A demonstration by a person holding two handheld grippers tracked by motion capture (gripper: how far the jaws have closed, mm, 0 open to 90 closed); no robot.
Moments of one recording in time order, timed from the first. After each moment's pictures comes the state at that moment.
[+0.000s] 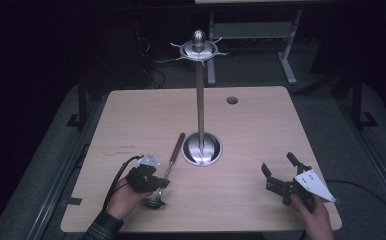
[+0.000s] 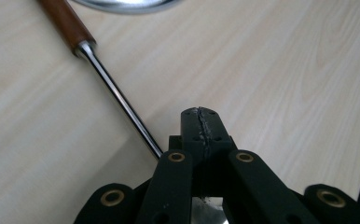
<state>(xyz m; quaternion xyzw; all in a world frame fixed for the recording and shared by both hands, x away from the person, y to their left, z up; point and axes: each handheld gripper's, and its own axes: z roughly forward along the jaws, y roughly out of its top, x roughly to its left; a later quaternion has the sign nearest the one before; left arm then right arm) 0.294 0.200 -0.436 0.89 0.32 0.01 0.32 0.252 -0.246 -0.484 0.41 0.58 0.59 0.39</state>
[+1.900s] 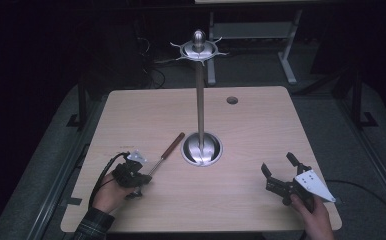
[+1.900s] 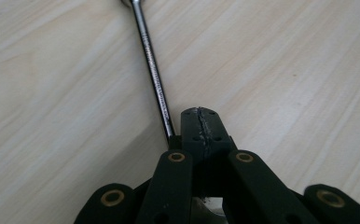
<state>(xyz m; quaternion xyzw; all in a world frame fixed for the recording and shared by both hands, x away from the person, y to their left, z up) 0.316 0.244 -0.441 0.90 0.35 0.05 0.25 0.252 -0.246 -0.484 0.41 0.58 0.59 0.38</state>
